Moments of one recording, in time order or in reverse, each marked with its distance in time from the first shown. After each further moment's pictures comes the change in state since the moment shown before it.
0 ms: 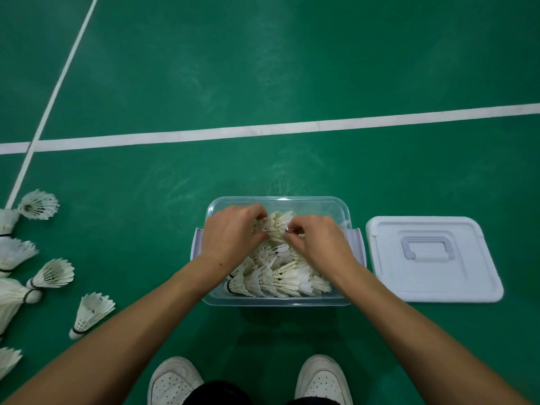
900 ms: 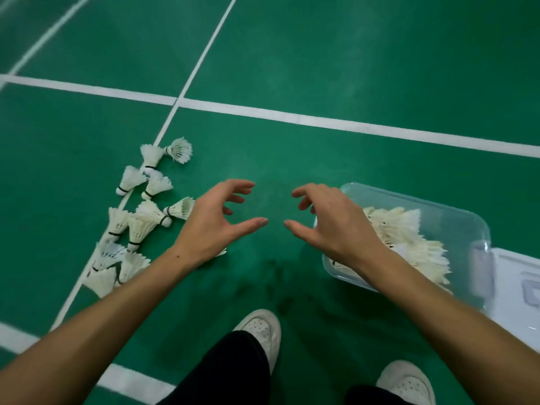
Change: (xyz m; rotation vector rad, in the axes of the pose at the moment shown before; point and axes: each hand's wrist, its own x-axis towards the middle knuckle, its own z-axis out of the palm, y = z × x) left_hand -0.162 -0.176 -0.097 -0.551 0.254 -0.296; right_hand -0.005 -0.181 0.051 -0.067 -0.063 -0.502
